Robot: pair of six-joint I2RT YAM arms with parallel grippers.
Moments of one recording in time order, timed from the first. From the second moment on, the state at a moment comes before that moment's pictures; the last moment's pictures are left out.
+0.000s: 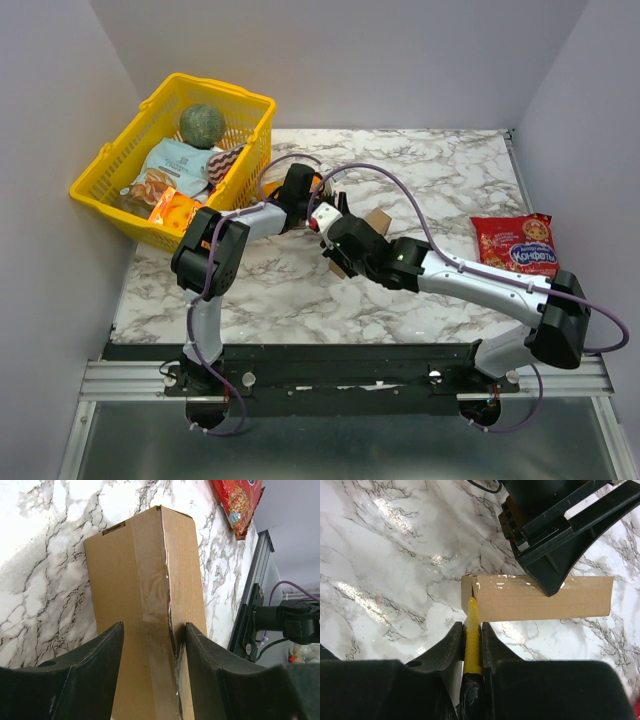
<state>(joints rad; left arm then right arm) -0.48 2.01 1.25 0.14 0.82 -0.43 1.05 1.46 1.18 -0.48 0.36 -0.02</state>
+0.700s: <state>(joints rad) -0.48 2.01 1.26 0.14 0.83 -0.39 1.01 1.36 1.15 -0.61 0.31 -0.03</state>
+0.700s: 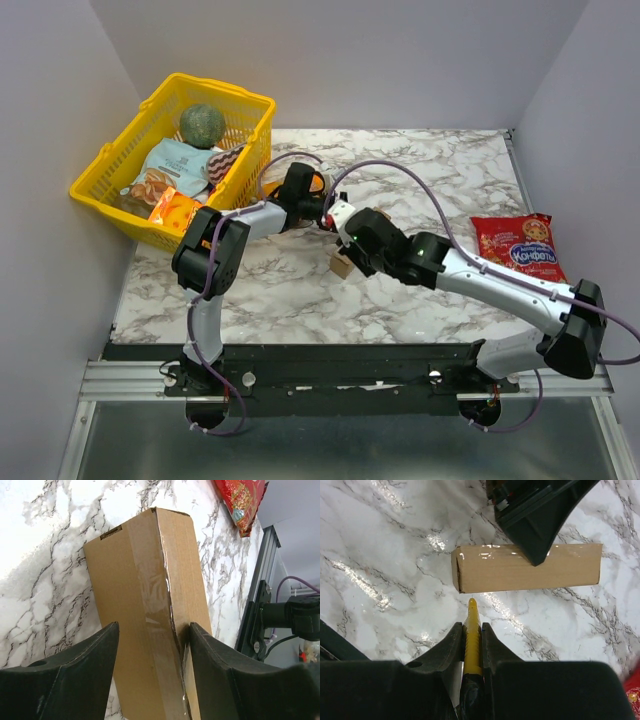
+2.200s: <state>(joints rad) -0.58 1.65 1.53 -0.57 0.94 0.50 0.47 1.26 1.18 -0.37 -0.75 -0.45</state>
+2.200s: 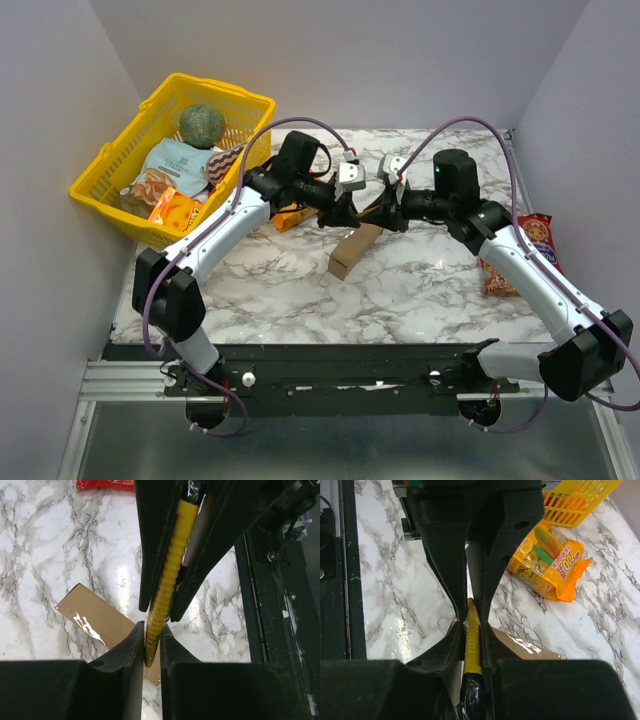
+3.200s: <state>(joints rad) -0.24 1.51 1.04 -0.86 0.46 0.44 0.40 1.46 1.14 -0.42 -0.26 0.04</state>
